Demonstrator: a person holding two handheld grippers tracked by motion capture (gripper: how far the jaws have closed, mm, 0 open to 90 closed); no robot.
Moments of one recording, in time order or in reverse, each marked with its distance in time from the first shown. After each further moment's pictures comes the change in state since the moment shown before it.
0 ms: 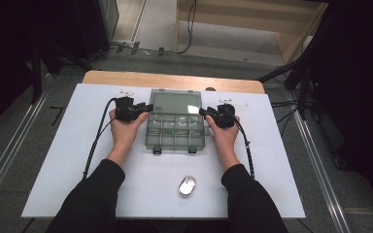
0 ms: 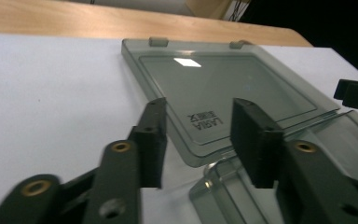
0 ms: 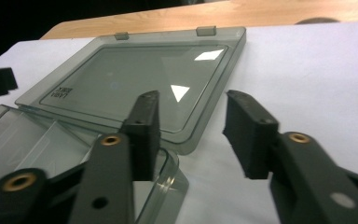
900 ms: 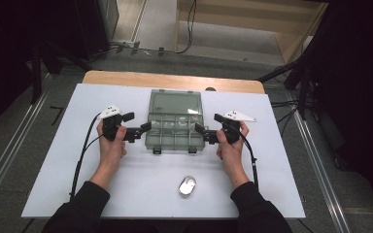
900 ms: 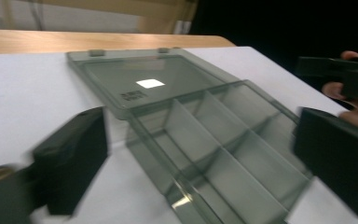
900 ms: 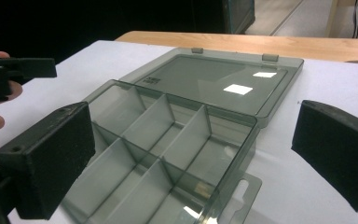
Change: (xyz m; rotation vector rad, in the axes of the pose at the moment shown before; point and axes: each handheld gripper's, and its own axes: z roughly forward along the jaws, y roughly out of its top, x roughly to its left) left arm -0.018 -0.033 -0.070 -0.083 -0.211 0.131; right arm 0.036 -0.021 -0.064 -0.104 0.152 -0.163
